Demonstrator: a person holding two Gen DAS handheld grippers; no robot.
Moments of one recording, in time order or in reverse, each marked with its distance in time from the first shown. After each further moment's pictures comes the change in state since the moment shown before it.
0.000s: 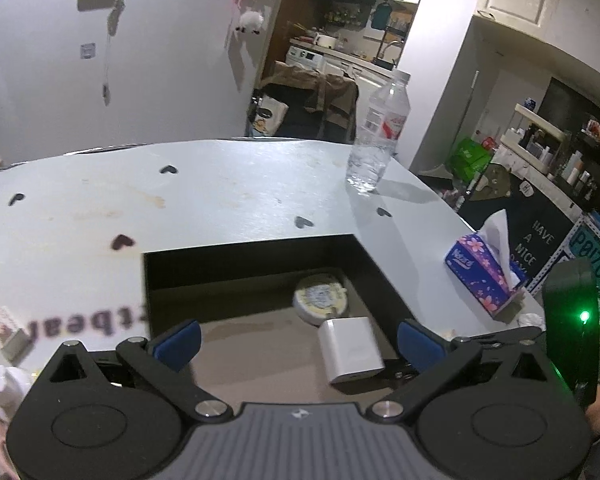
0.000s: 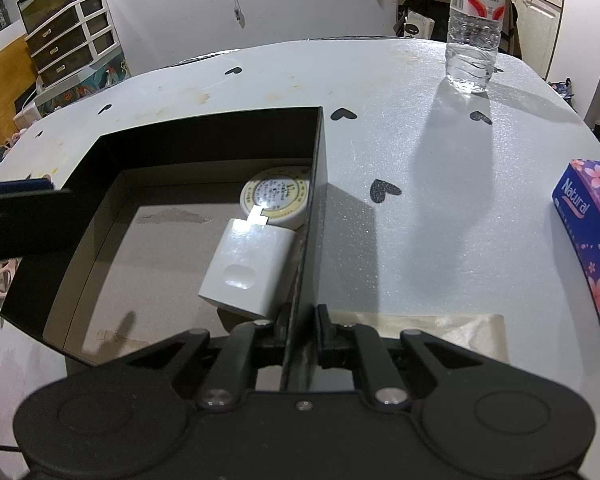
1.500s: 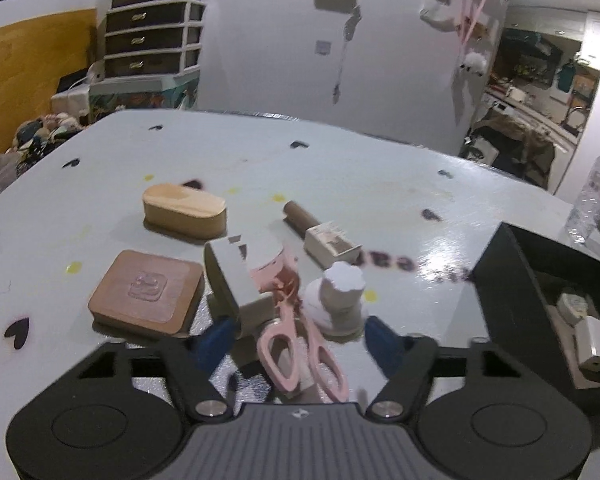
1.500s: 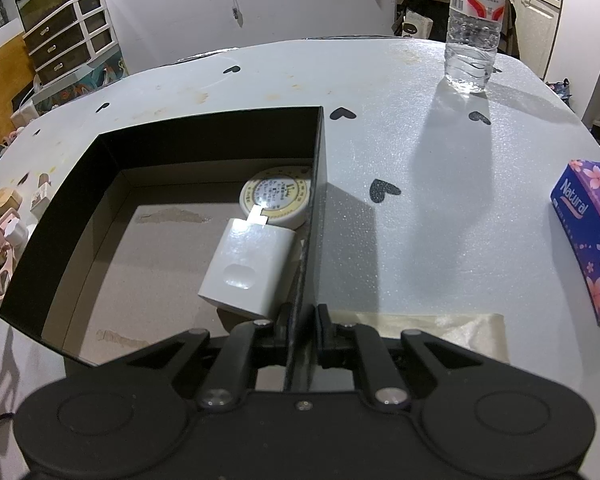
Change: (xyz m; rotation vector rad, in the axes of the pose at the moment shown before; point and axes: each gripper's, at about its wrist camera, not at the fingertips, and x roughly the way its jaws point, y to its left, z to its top) left arm -0.076 0.159 -0.086 -0.302 -0.078 0.491; right arm 0.000 0.000 0.000 -0.001 0.001 -0.009
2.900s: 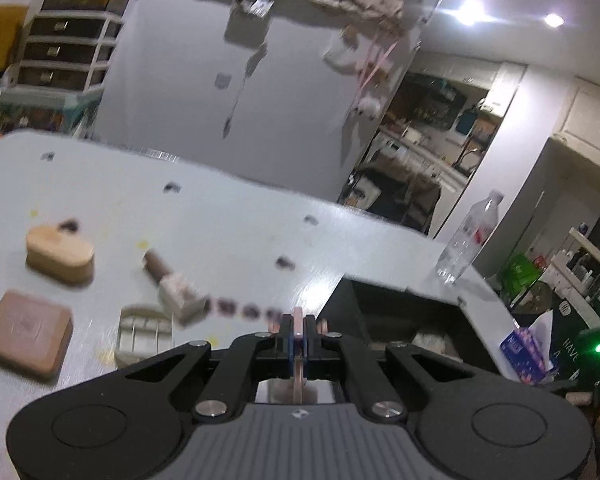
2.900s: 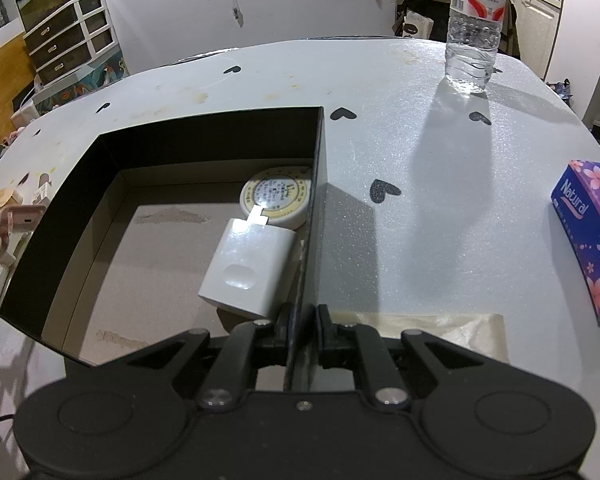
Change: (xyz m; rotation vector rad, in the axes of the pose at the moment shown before) left arm -0.043 -0.040 0.022 -0.024 -0.125 -0.391; right arm 0.000 0.002 -0.001 0.002 -0.001 -0.001
